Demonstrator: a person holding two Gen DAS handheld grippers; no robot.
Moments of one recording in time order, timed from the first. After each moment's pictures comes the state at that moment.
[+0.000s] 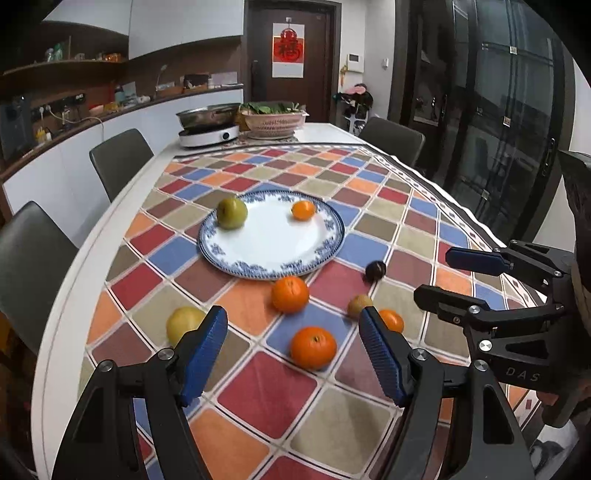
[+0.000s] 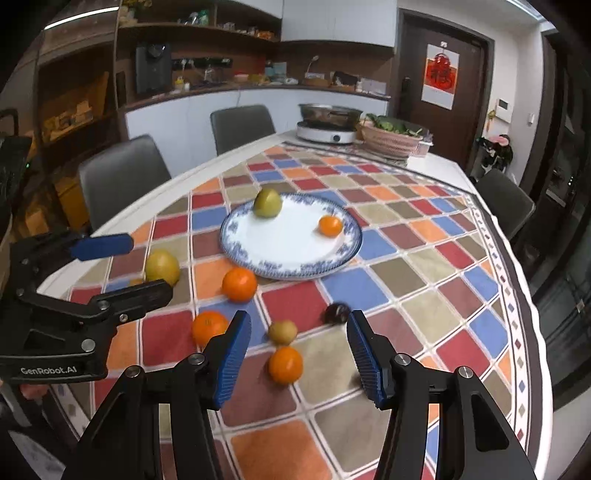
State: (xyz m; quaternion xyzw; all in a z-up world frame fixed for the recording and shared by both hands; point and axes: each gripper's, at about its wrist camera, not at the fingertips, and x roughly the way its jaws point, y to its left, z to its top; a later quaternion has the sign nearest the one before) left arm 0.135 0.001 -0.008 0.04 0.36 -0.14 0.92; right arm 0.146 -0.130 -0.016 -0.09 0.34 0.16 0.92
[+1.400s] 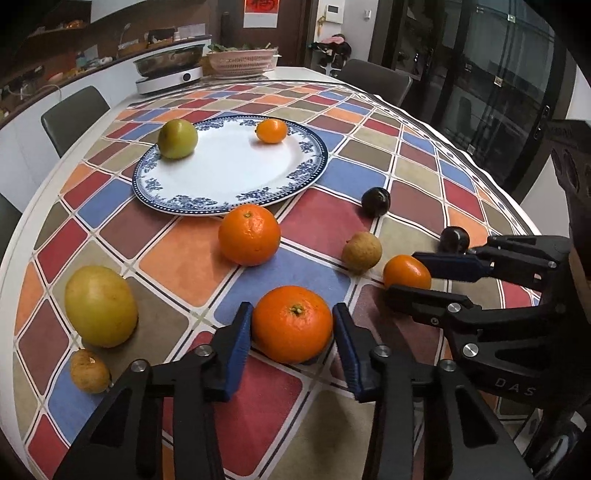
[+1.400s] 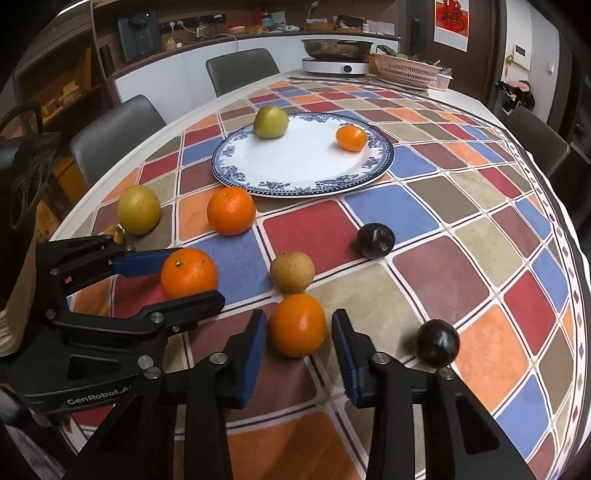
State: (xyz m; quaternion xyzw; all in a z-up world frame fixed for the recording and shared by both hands) left arm 0.181 -0.018 -0.088 0.05 0.44 -0.19 0.87; right arm 0.181 -0.124 -0.090 -0.06 0.45 0.18 0.87
